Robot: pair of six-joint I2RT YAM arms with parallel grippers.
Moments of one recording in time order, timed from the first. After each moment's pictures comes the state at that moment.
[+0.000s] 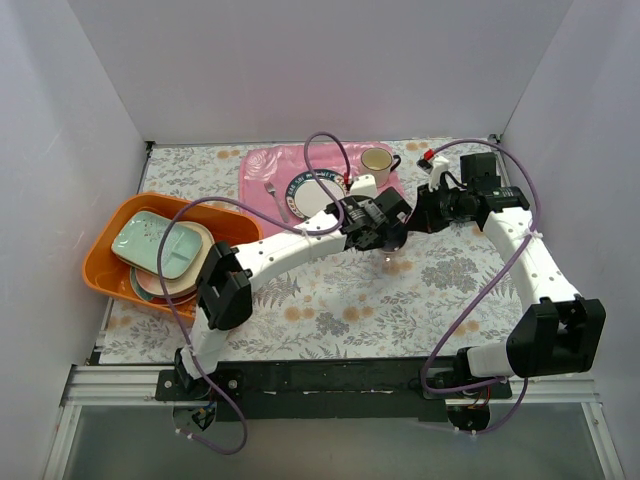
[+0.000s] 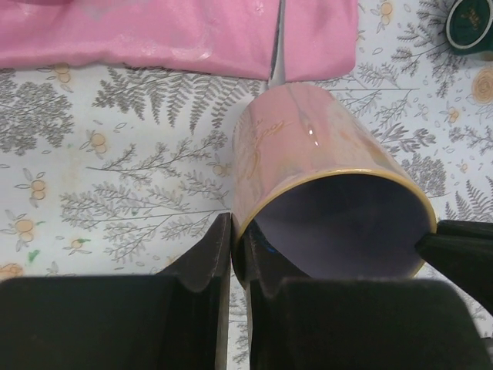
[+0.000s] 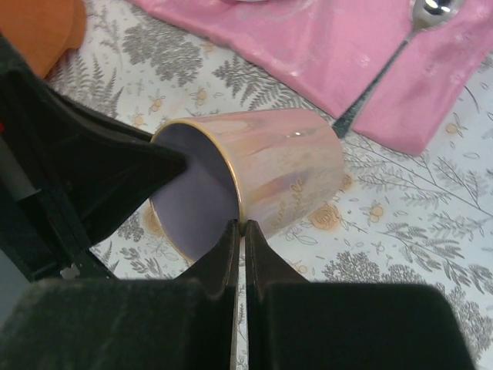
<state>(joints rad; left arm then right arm) -1.03 2.07 1.97 -0.91 -0.48 -1.07 0.13 1.37 1.23 -0.76 -0.61 -0.17</state>
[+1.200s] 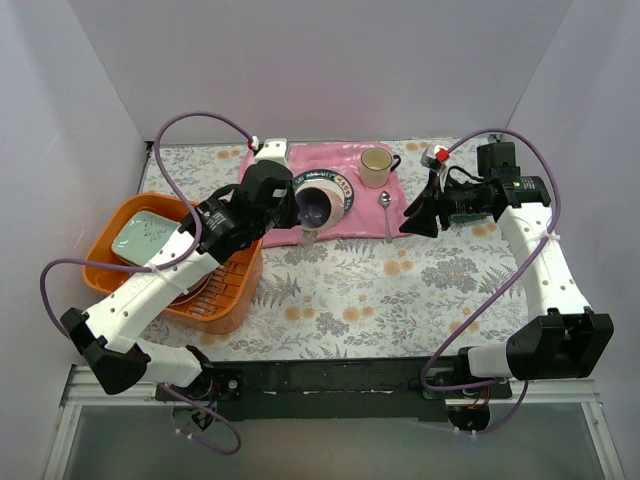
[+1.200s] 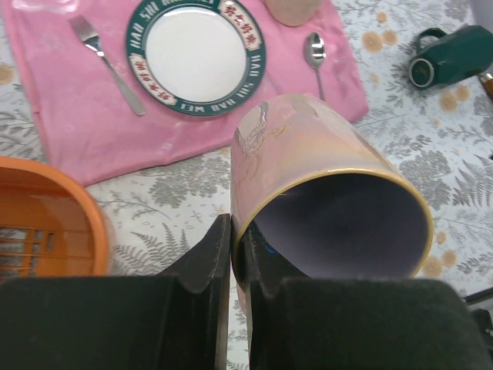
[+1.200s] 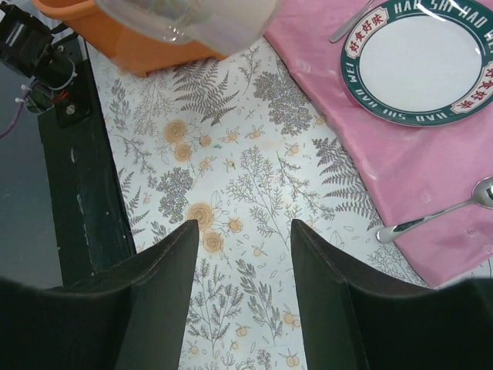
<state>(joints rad) -0.83 1.33 1.52 -0.77 -0.39 -0.56 0.08 1.35 1.38 -1.00 -1.09 -0.66</state>
